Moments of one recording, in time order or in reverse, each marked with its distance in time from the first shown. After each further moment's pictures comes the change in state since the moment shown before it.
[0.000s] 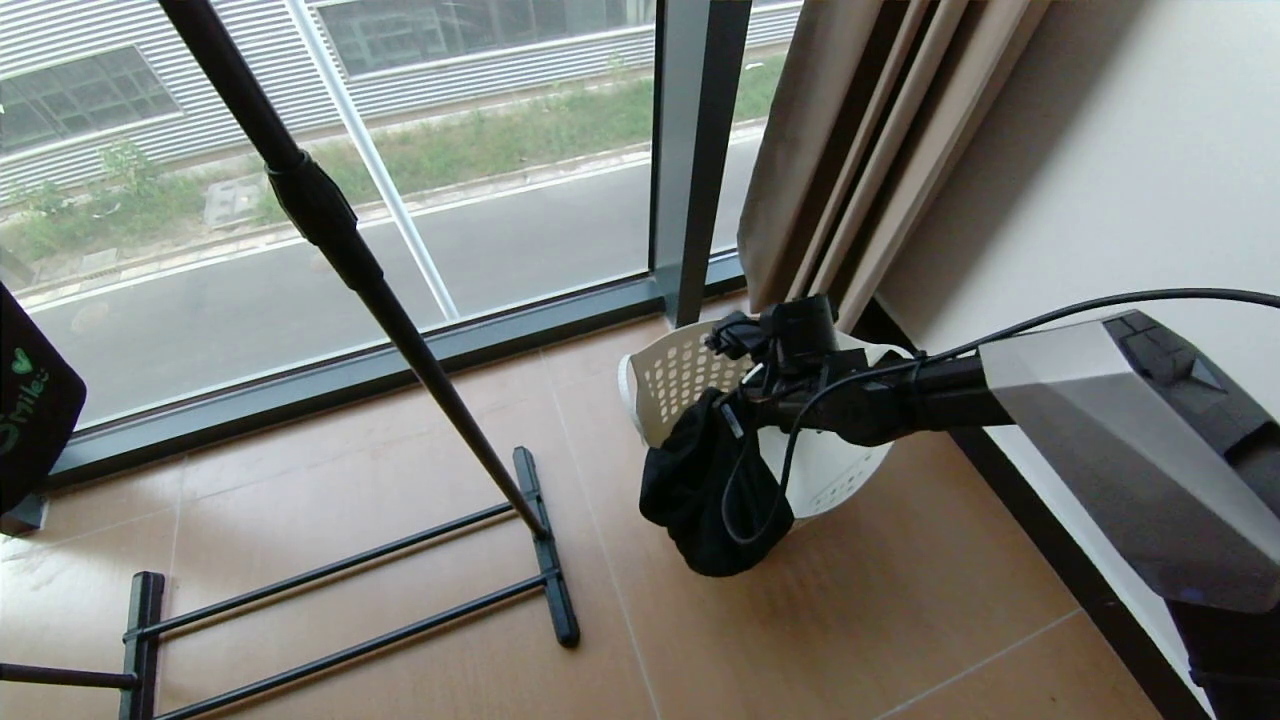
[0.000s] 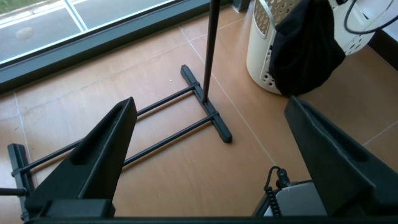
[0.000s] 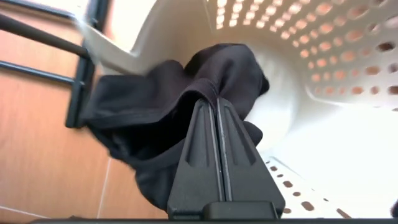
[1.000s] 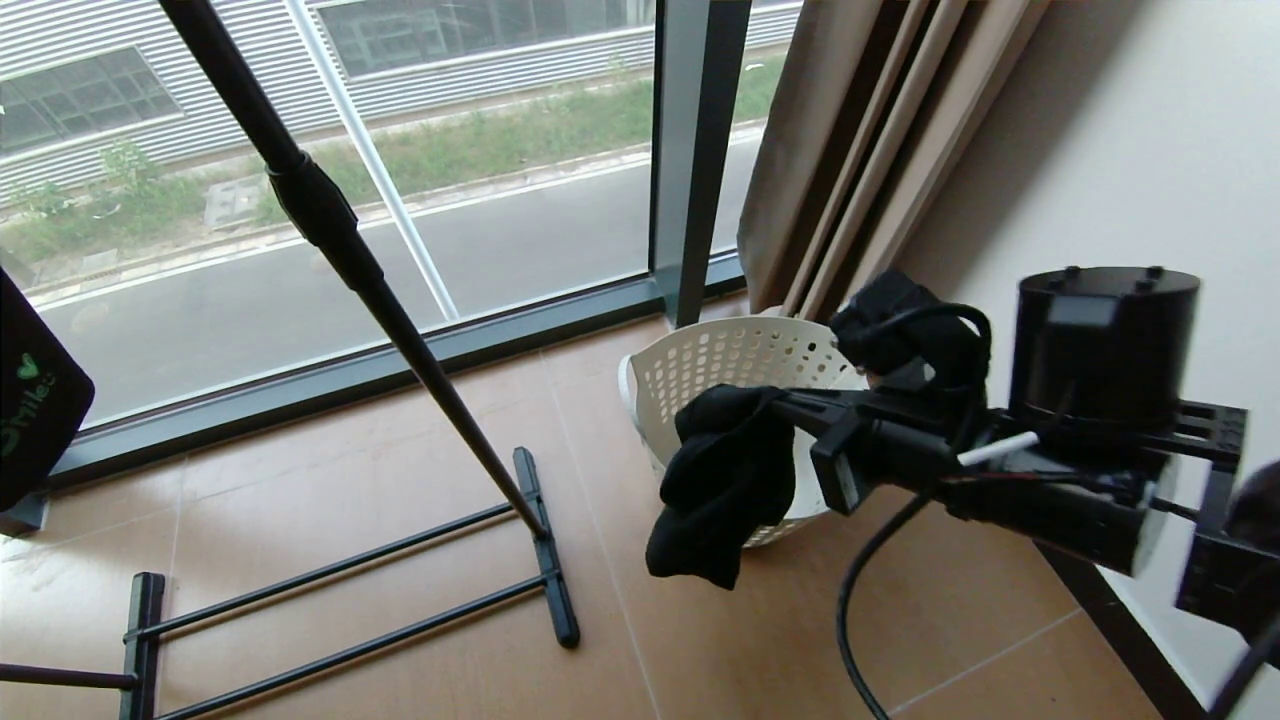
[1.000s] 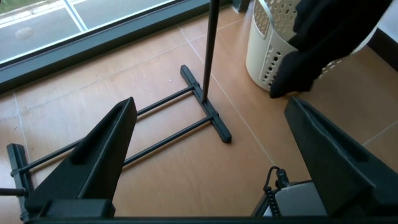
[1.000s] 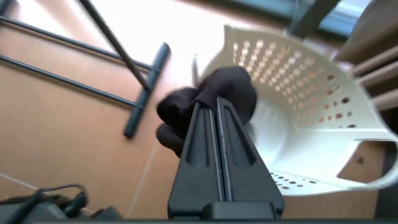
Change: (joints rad) left arm 0.000 0.000 0.000 0.000 0.000 -0.005; right arm 0.254 -0.780 0.903 -0.395 -0.071 -0.003
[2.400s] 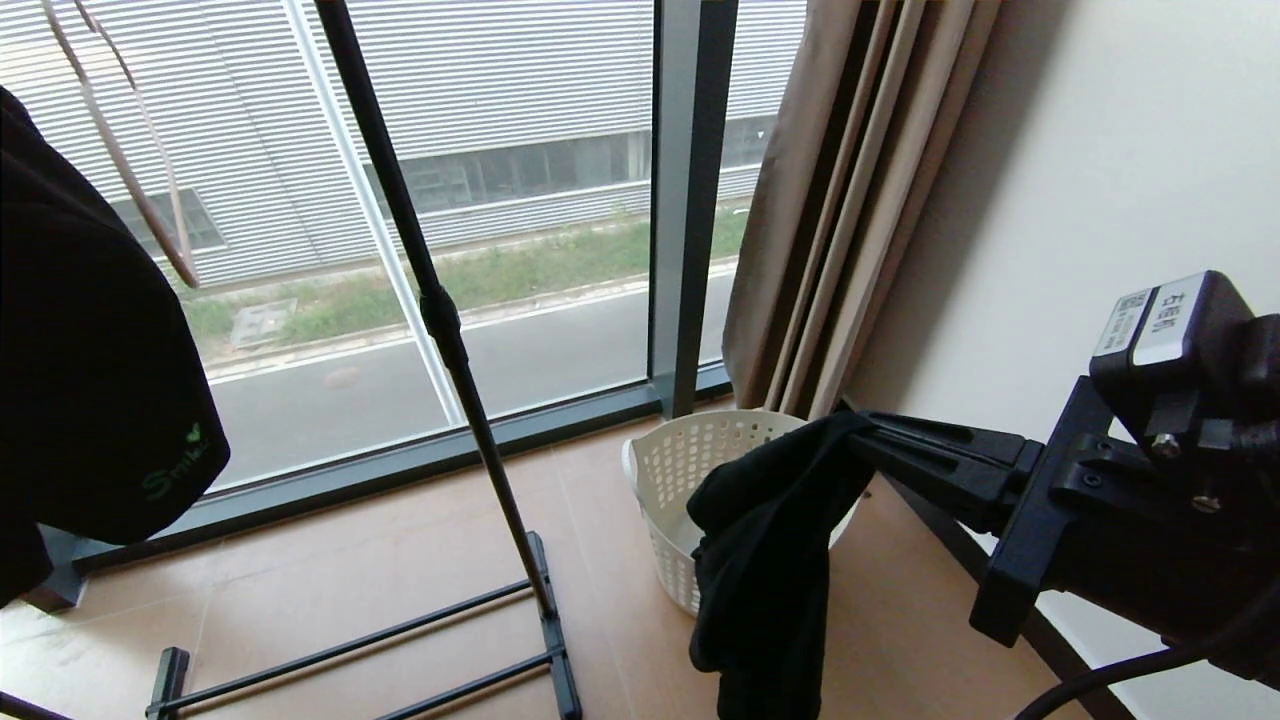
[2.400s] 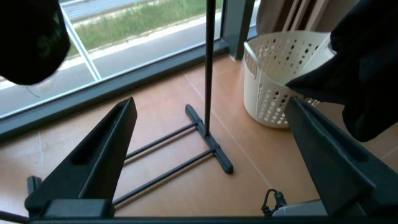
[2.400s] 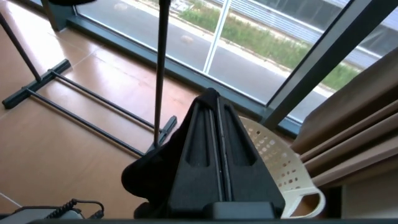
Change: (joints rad) left arm 0.000 0.000 0.000 0.000 0.002 -0.001; right arm 0.189 -0.302 0.191 -0.055 -0.046 -0.064
